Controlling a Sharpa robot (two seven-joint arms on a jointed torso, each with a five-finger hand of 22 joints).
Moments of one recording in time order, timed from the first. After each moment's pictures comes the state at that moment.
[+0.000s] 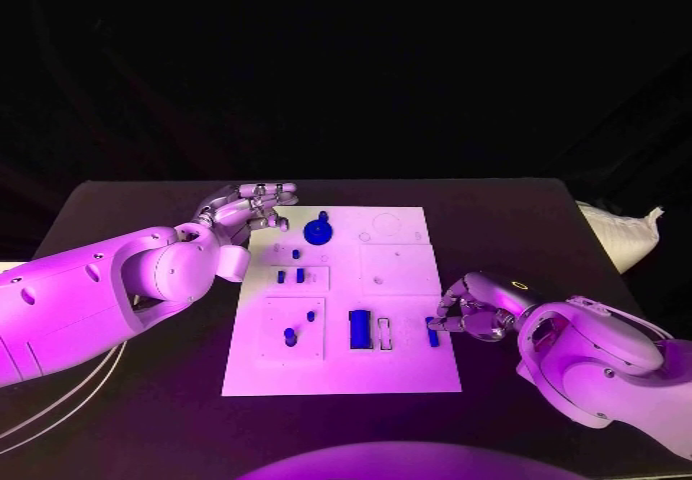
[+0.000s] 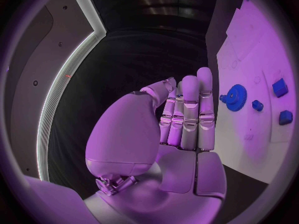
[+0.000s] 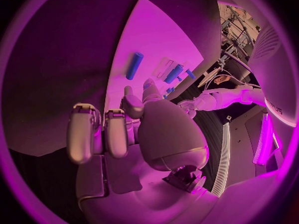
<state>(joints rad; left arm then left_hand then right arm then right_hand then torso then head) 1.16 -0.86 -0.02 1.48 0.08 -0.20 0.28 1.39 -0.13 0.48 -0.02 0.11 1.04 0.18 0.12 0.07 1.11 0.10 0.25 0.10 1.22 0.01 0.95 0.51 0.17 1.19 0.11 0.54 0.90 0.80 -1.17 0.14 2.01 -1.57 -0.34 -0.53 1.35 0.07 -0.18 0.21 0.19 1.03 0.09 0.25 0.26 1.37 0.00 0.98 1.13 1.46 -0.07 1.44 1.31 0.08 1.45 0.03 1.39 1.24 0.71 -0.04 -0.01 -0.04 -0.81</state>
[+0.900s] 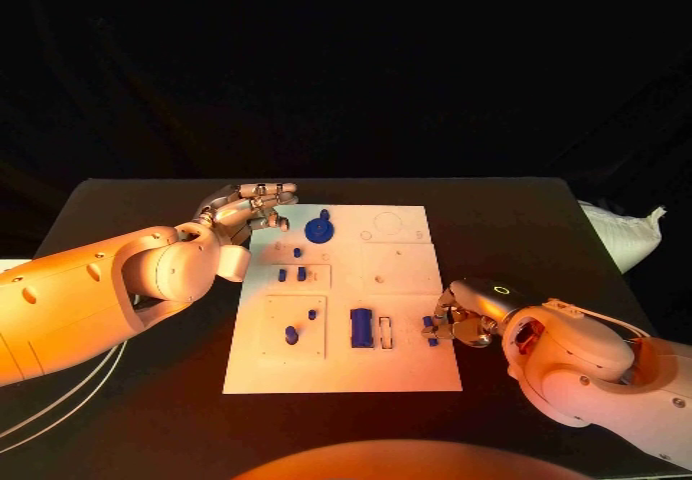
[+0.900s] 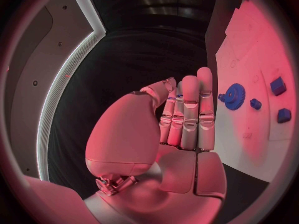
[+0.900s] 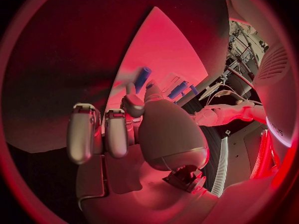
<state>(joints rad) 1.16 -0.86 -0.02 1.48 0.08 -0.20 0.28 1.39 -0.13 0.48 -0.02 0.11 1.04 0.18 0.12 0.07 1.11 0.10 0.25 0.10 1.22 0.01 0.95 0.51 0.17 1.19 0.11 0.54 0.90 0.77 -1.10 0.14 1.97 -1.72 -0.24 -0.57 1.32 0.03 -0.23 0.25 0.22 1.09 0.07 0.22 0.26 1.37 0.00 0.98 1.14 1.46 -0.07 1.44 1.31 0.08 1.45 0.03 1.39 1.24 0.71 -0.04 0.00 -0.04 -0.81</state>
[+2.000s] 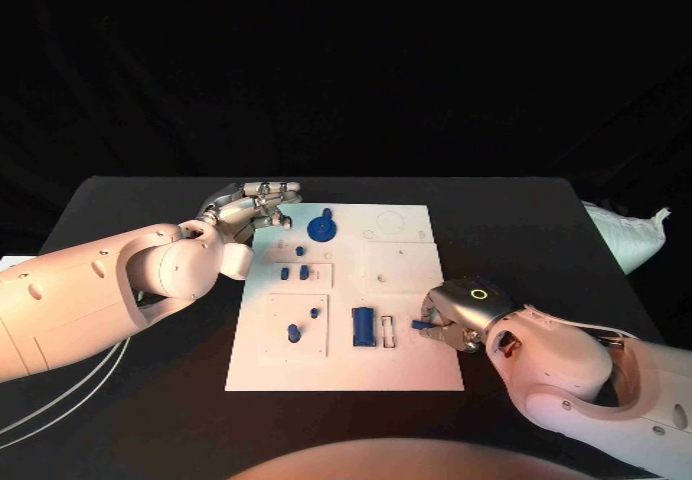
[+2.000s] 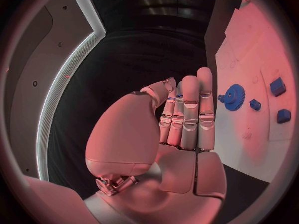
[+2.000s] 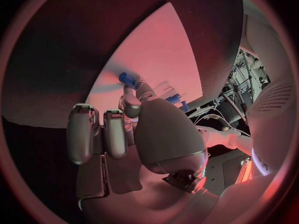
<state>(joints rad) 1.16 -0.86 -0.02 1.48 0.07 -0.20 0.28 1.39 -0.13 0.48 -0.02 0.11 1.04 0.18 0.12 0.07 1.10 0.10 0.25 0.10 1.22 0.01 0.95 0.51 0.17 1.19 0.11 0.54 0.90 0.76 -1.05 0.14 1.98 -1.97 -0.15 -0.57 1.50 0.03 0.02 0.12 0.21 1.11 0.07 0.15 0.27 1.37 -0.01 0.96 1.15 1.47 -0.08 1.45 1.31 0.07 1.45 0.03 1.39 1.25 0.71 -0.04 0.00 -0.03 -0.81</state>
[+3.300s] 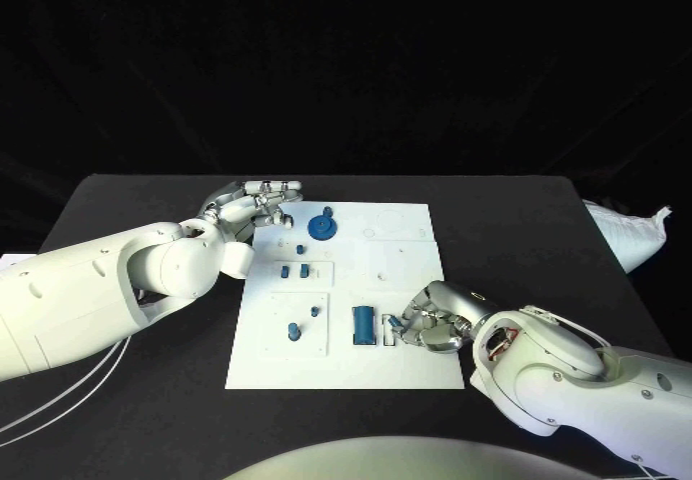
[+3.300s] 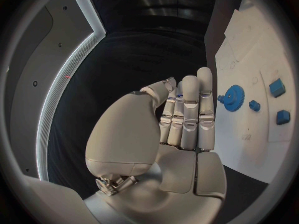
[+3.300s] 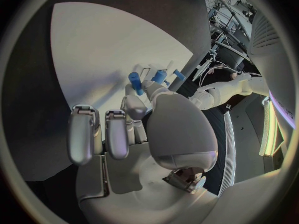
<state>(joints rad) 1.16 -0.85 -0.02 1.48 0.07 -0.20 0.28 1.39 -0.13 0.48 -0.02 0.11 1.04 0.18 0.12 0.07 1.10 0.10 0.25 0.10 1.22 0.01 0.95 0.51 0.17 1.19 0.11 0.54 0.90 0.76 -1.00 0.14 1.99 -1.50 -0.38 -0.60 1.23 -0.09 0.27 0.20 0.38 1.14 0.07 0.14 0.34 1.40 -0.01 0.98 1.18 1.47 -0.08 1.46 1.31 0.07 1.46 0.03 1.40 1.27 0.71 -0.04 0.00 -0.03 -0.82</state>
